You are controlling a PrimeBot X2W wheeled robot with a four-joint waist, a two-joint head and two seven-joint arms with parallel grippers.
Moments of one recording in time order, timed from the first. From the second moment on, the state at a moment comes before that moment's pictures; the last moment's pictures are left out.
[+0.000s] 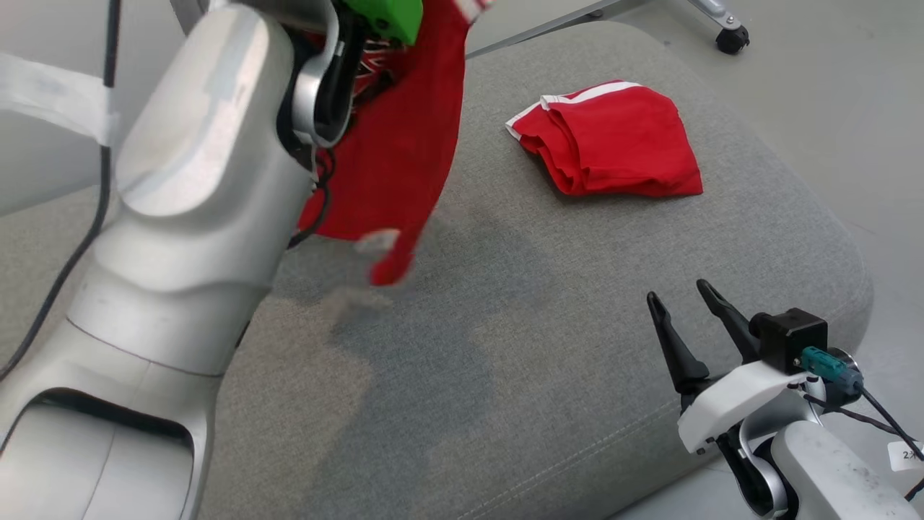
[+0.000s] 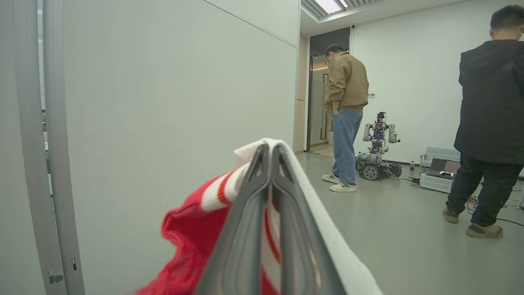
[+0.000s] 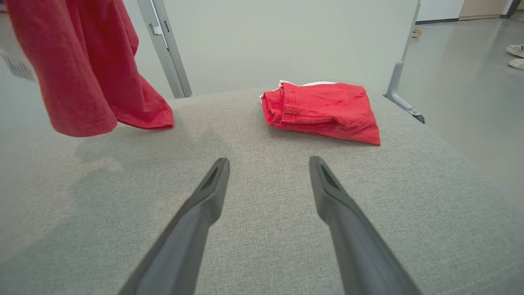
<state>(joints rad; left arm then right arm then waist) -1.16 0.01 -0.58 0.49 -0.67 0.12 -0.11 -0.11 -0.31 0.50 0.17 0.45 -0.10 -0.18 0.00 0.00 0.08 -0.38</state>
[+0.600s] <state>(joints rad) -0.75 0.03 -0.68 0.44 -0.74 0.12 -0.16 -0.11 -0.33 0.45 0.15 0.47 -0.11 -0.19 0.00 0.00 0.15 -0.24</state>
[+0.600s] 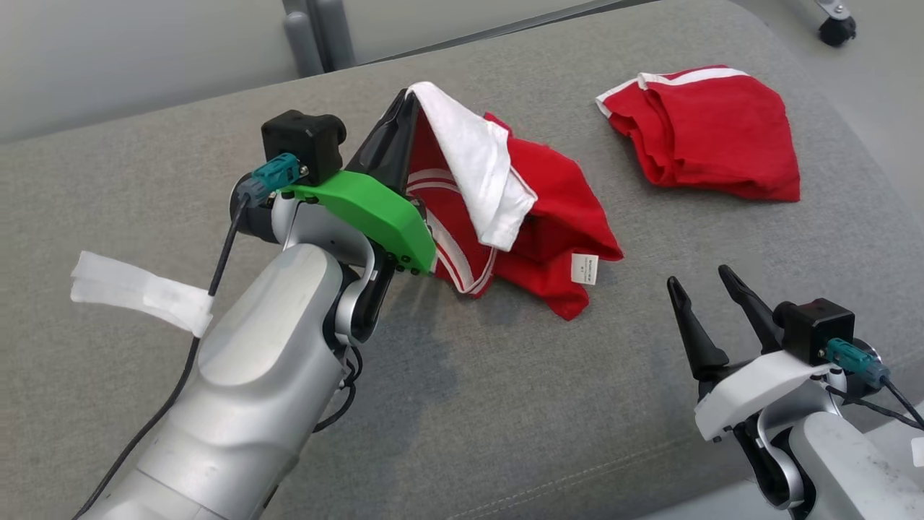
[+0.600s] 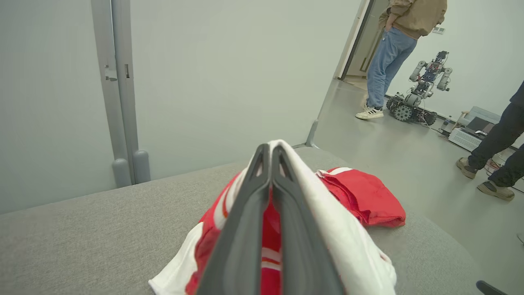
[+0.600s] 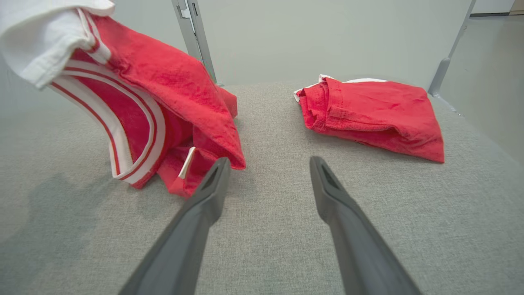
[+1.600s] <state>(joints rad) -0.47 0.13 -0.47 0.45 -0.77 0.12 -0.23 -0.11 -0.33 0.50 0.20 0.45 -0.10 -0.15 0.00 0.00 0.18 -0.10</state>
